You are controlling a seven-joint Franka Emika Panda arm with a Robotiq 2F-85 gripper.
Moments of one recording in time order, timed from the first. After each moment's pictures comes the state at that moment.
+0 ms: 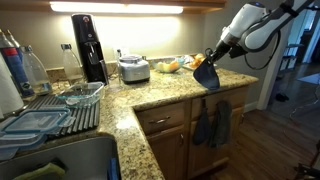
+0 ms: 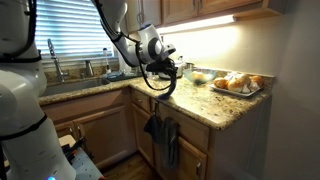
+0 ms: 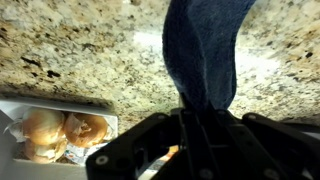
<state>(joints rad) -0.37 0.17 0.31 -2.24 -0.45 3.07 0.33</state>
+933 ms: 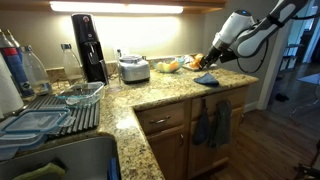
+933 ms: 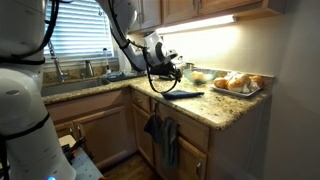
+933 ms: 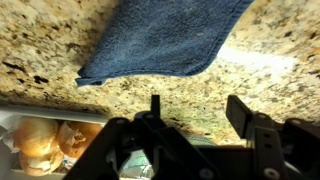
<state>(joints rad) -0.19 0.30 0.14 -2.10 -0.60 3.04 0.53</state>
